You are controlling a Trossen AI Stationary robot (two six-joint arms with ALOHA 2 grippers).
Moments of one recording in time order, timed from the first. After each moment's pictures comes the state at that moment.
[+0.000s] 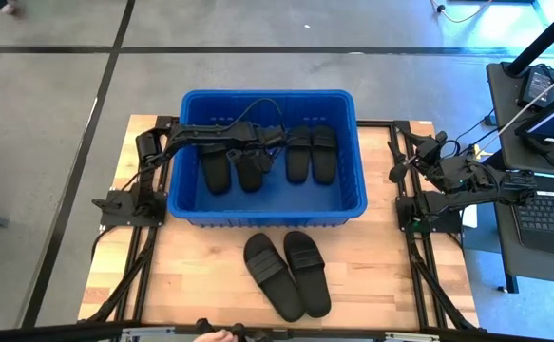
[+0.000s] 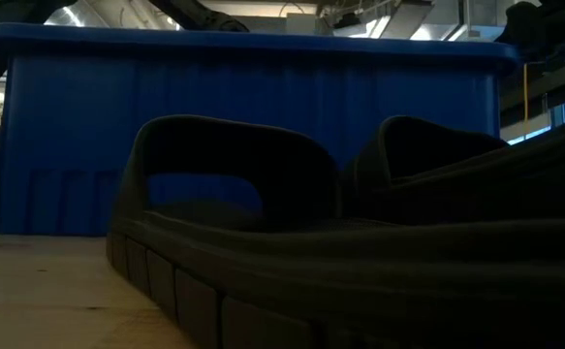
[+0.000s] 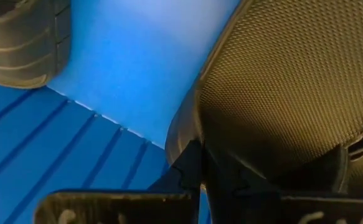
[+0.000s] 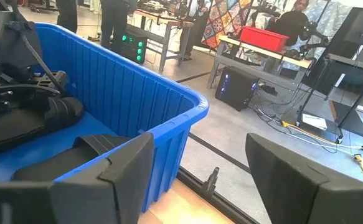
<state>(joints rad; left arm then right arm) 0.39 1.98 1.49 -0.87 -0.51 1.41 0.11 0.24 0.58 -0.58 1.04 0.02</state>
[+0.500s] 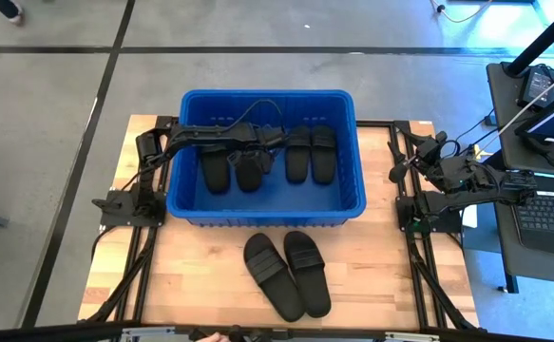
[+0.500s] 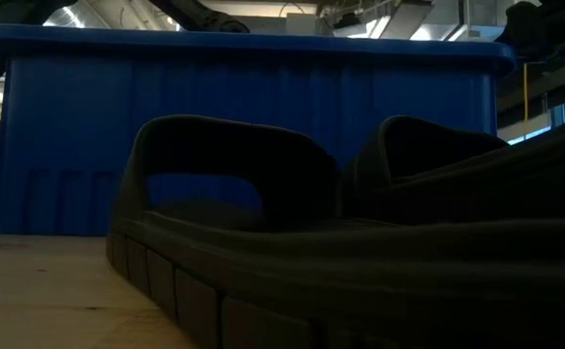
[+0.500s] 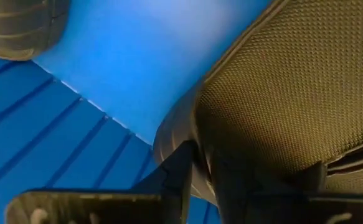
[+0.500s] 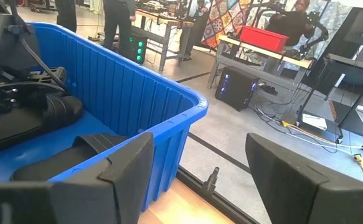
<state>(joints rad) 0.38 1.98 1.49 -0.91 -0.51 1.22 0.11 0.24 0.58 -0.58 1.04 0.02</state>
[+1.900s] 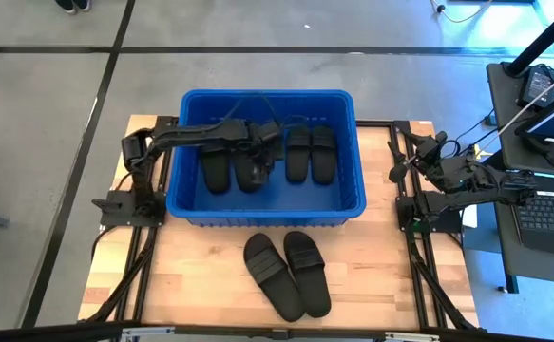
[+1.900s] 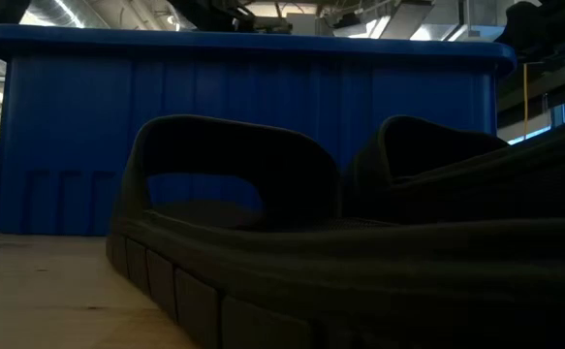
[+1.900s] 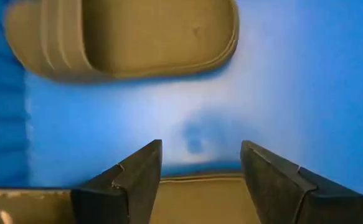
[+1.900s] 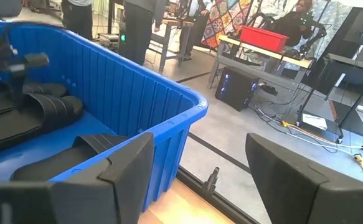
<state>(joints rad) 0.36 1.85 1.49 -0.81 0.00 0.37 0.11 0.24 0.58 -0.58 1.04 0.02</state>
